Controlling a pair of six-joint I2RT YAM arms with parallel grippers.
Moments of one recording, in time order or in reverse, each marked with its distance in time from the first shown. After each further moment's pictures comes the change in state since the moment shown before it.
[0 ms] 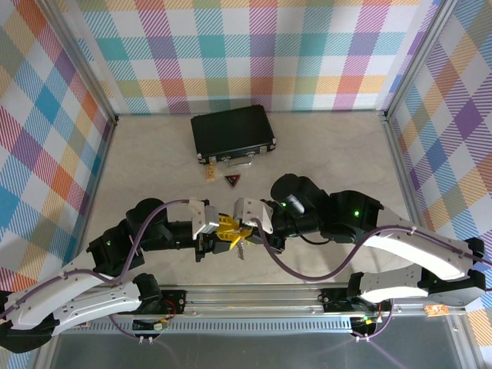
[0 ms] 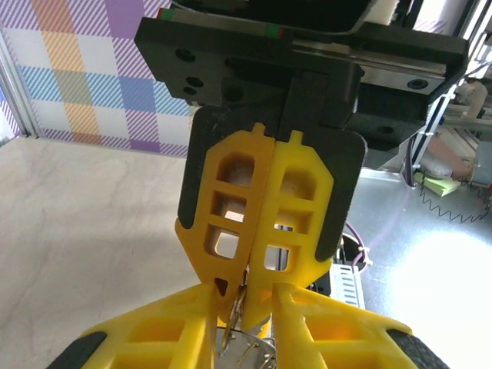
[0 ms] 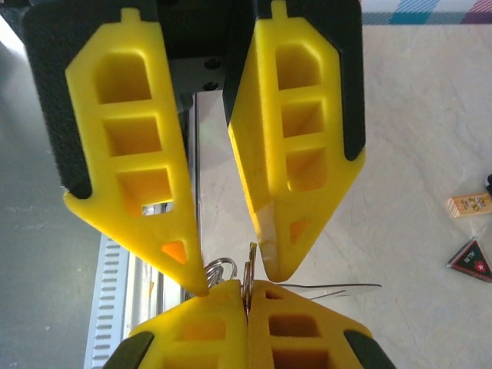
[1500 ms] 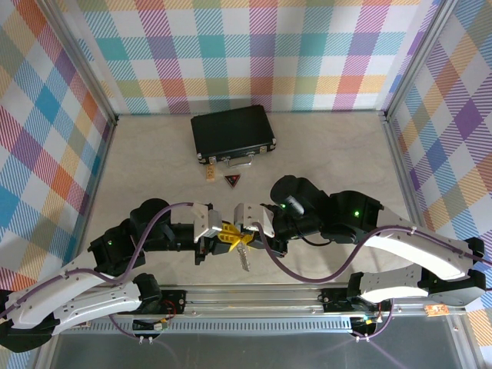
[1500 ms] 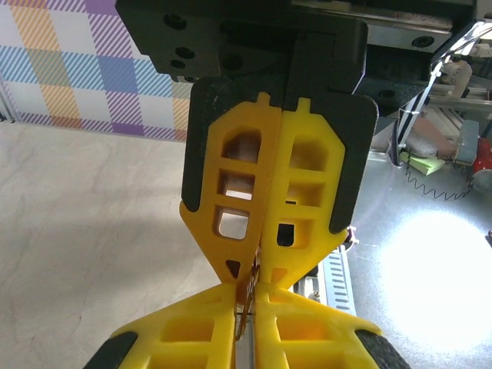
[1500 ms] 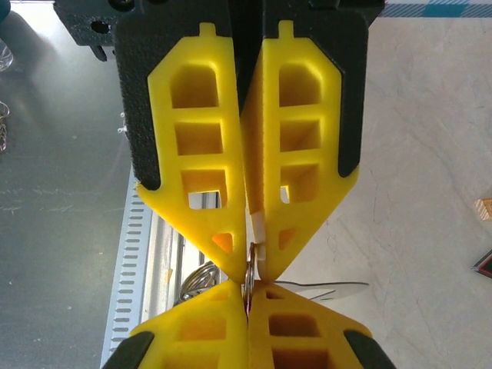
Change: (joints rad) left arm -0.001 0.014 0.001 -0.045 0.038 0.021; right arm 0.005 -0.002 0.000 -0.022 -0.053 -0.016
